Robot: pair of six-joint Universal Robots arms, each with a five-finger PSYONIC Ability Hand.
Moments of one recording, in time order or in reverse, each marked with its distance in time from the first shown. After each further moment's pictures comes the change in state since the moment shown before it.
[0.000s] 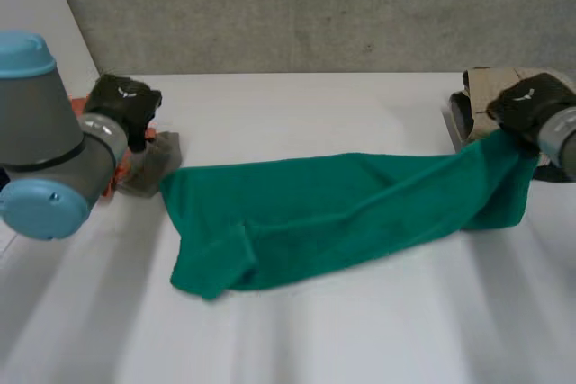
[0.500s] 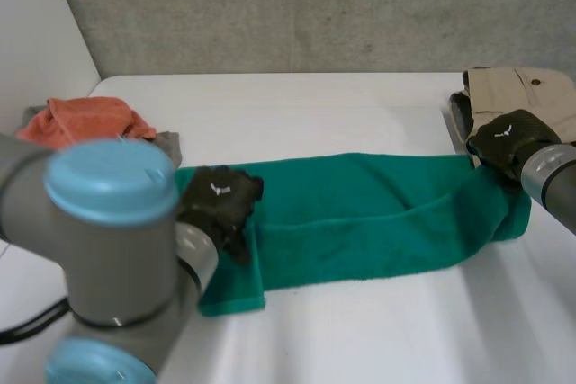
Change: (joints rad) left arm -0.435 0.116 -0.305 -0.001 -0.192 -0.395; right arm 0.044 -0.081 0.217 -0.059 0.003 0.005; left_hand -0.710 -0.756 -0.753 -0.771 -0.724; right_hand 0.000 0.000 0.000 0.000 0.001
